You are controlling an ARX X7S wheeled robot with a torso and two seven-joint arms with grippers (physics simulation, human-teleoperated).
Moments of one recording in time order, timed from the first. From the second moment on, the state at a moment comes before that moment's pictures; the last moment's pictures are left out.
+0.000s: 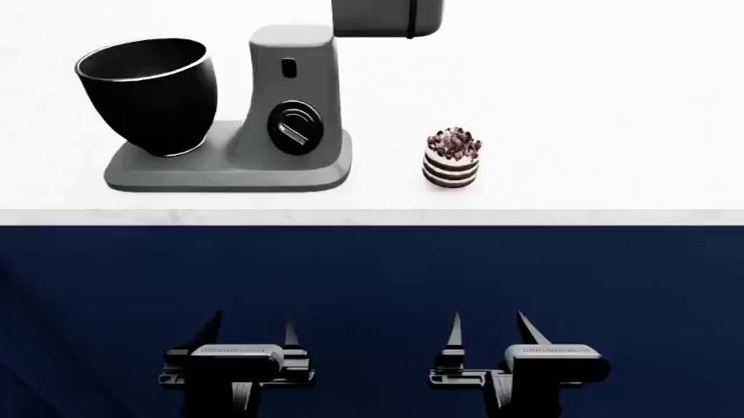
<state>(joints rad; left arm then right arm) 0.00 0.00 0.00 0.00 0.00 0.00 0.00 0.00 0.00 0.00 0.00 0.00 0.00 0.00</state>
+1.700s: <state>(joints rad) -0.06 -0.68 -0.16 1.01 -0.49 -0.43 -0.74 0.11 1.17 -0.24 -1.01 0.58 0.07 1.18</state>
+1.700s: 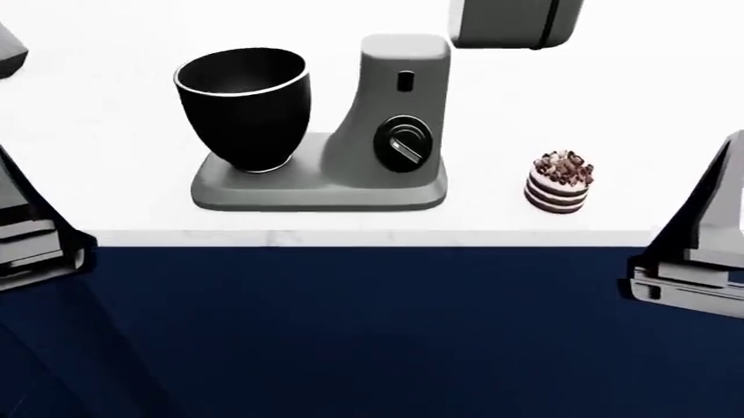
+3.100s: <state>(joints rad) -0.01 -0.71 -0.14 0.98 -0.47 -0.36 -0.77 0.63 1.09 -0.47 -0.61 1.49 0.51 0.92</state>
